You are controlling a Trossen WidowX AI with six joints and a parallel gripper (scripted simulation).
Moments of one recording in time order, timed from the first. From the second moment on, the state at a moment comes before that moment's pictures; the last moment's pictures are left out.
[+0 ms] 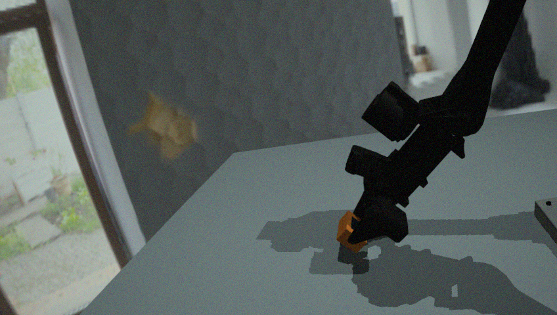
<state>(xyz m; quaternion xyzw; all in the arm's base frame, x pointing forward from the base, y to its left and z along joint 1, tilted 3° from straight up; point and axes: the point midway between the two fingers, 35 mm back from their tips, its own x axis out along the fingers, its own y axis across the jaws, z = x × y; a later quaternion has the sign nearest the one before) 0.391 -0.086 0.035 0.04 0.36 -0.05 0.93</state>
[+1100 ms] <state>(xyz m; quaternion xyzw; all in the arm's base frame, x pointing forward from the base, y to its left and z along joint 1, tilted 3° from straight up) 0.372 -0.080 0.028 0.03 0.16 -0.05 0.99</state>
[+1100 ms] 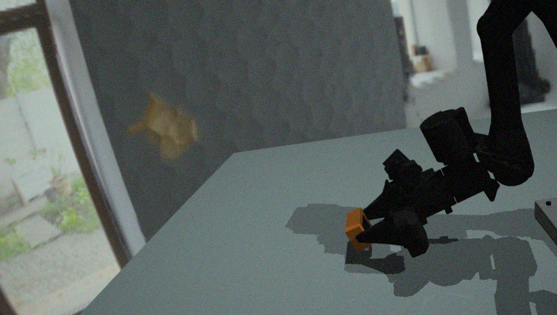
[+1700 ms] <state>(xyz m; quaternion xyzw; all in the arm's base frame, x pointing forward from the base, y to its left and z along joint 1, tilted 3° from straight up) 0.370 -0.079 0.028 0.03 0.16 -0.05 0.99</state>
